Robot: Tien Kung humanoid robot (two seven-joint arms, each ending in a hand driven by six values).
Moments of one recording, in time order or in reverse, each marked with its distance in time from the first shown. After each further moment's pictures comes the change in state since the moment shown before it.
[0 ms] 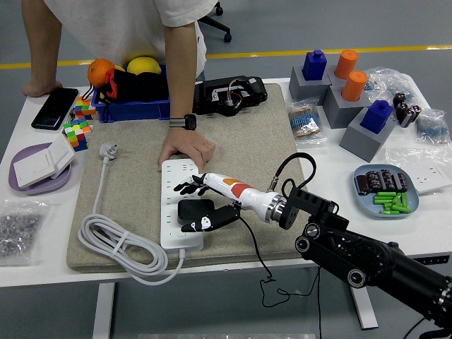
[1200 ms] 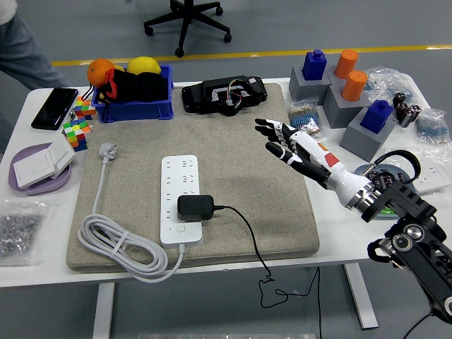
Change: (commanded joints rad) left arm -0.017 -0.017 0.090 0.000 -0.041 -0.014 -0.015; right arm -0.430 -0.185 0.621 0.485 0.061 0.171 -0.090
